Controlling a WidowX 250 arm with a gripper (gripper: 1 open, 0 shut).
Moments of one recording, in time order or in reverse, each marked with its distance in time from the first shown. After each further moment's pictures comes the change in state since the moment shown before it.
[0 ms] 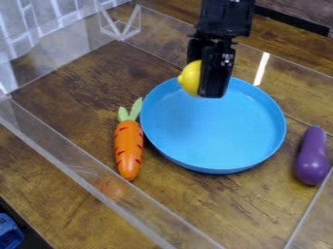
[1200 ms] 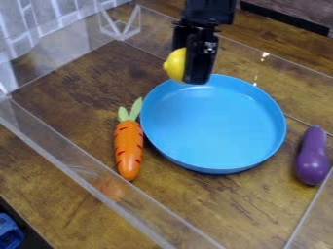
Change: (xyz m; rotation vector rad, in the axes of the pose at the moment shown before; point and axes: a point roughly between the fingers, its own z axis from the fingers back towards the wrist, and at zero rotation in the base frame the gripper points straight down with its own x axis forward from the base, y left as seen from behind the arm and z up) arm -0.008 0.012 0.014 0.057 -0.009 0.024
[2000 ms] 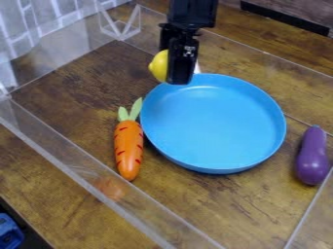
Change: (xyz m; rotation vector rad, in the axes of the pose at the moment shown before) arm -0.018 0.026 -0.007 0.033 -0.012 -0.027
